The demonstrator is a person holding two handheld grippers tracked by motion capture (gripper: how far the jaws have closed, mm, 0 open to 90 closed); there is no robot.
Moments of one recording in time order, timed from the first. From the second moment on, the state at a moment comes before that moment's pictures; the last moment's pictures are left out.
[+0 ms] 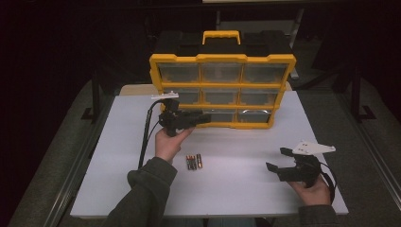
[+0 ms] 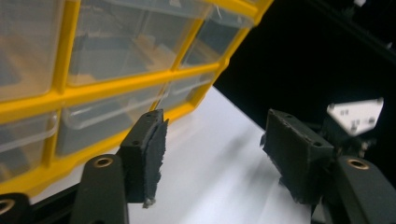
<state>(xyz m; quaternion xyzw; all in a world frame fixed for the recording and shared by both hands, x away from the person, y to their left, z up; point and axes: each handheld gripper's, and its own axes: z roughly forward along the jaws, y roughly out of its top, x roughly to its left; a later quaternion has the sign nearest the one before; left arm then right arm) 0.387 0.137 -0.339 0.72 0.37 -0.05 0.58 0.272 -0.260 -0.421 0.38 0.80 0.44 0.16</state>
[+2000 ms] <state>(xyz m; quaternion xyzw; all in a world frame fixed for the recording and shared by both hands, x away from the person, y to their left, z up) 0.422 0.074 -0.345 0.57 0.51 -0.01 0.64 0.268 -0.266 -0.415 0.38 0.78 0.46 0.17</state>
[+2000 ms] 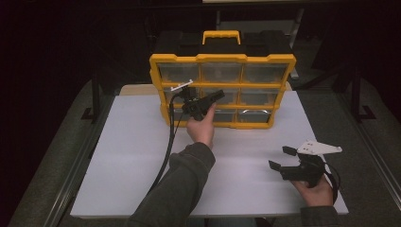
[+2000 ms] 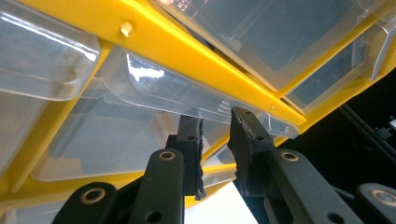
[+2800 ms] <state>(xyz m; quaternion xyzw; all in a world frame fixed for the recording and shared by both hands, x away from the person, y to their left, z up) 0.413 0.077 -0.350 0.54 0.52 -0.04 0.66 0.266 -0.270 -0.415 0.39 0.78 0.46 0.17</state>
